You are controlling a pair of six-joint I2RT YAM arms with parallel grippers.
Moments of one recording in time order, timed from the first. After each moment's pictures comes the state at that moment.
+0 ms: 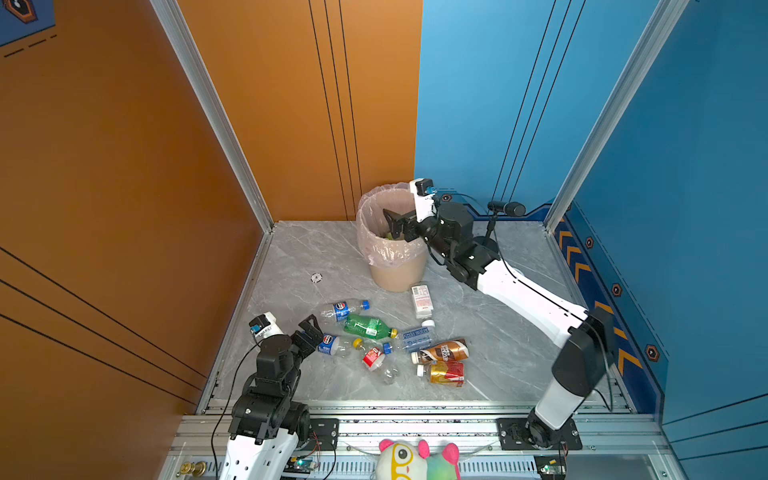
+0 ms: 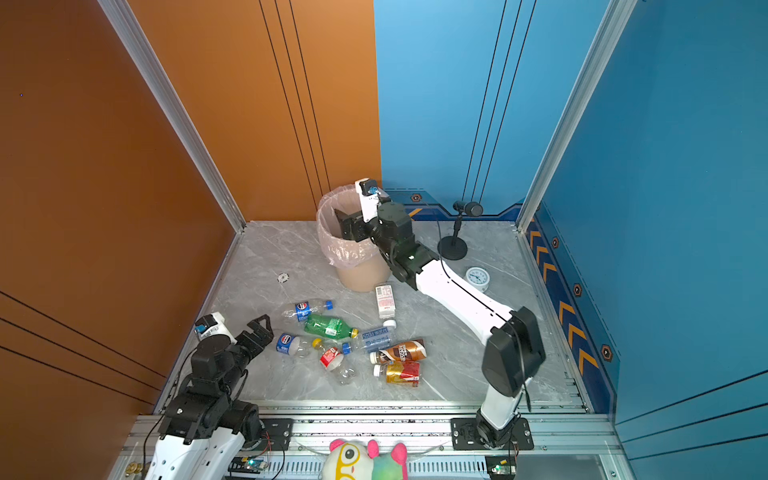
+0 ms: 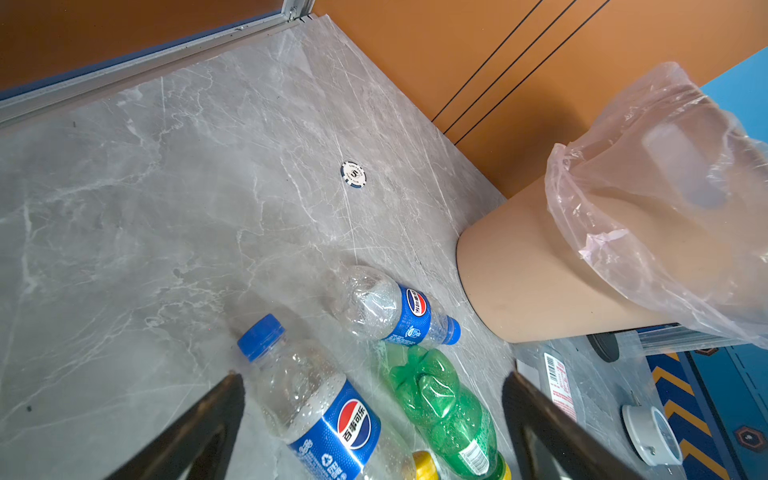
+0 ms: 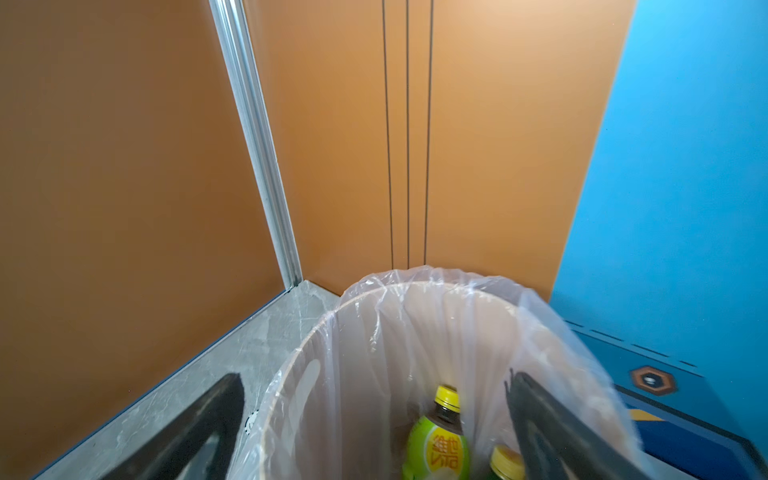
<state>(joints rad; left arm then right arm) -0.15 0.26 0.42 -0.63 -0.20 -0.78 0.68 1.63 1.50 0.15 0.09 0.06</state>
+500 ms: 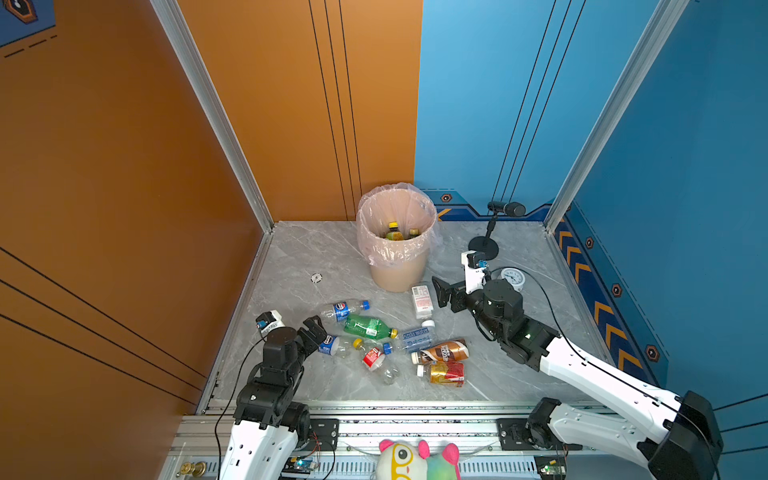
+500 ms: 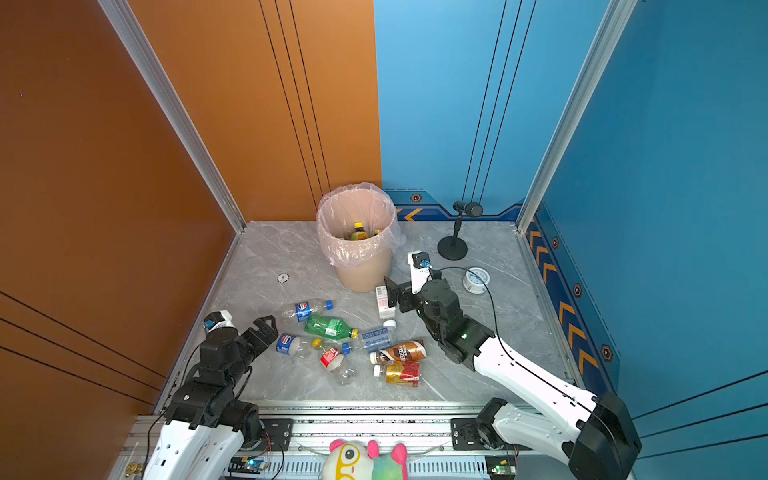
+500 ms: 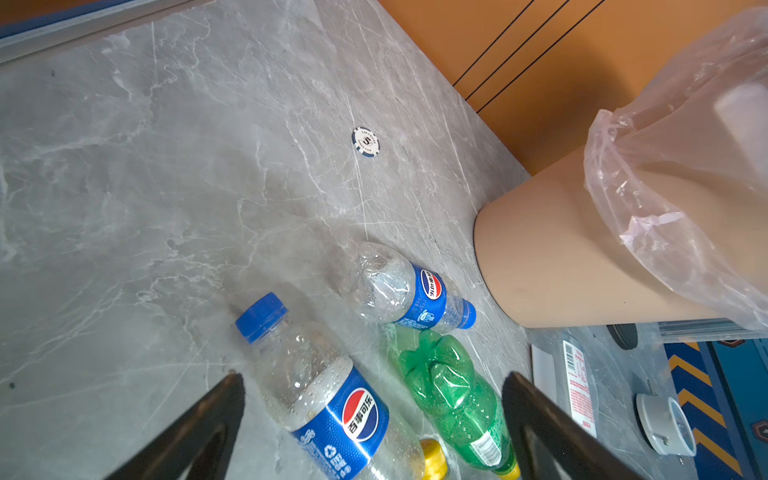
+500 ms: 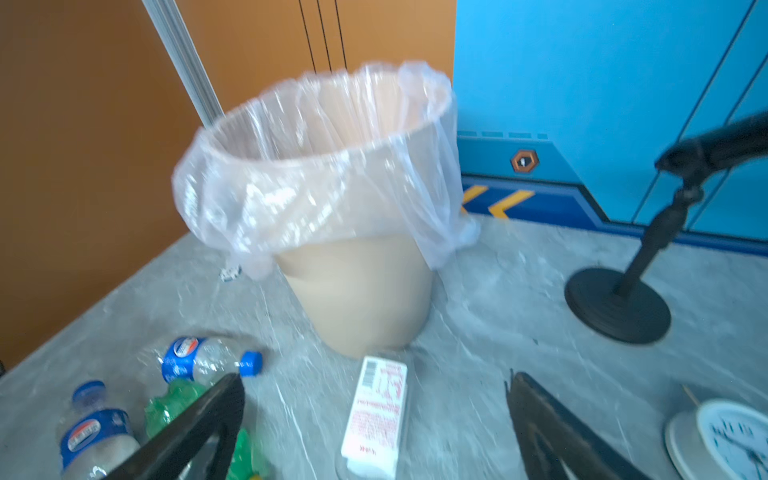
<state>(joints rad) -0.14 0.38 0.42 -0.61 -0.17 -0.81 0.74 1.07 0.75 0.04 0.30 0.23</state>
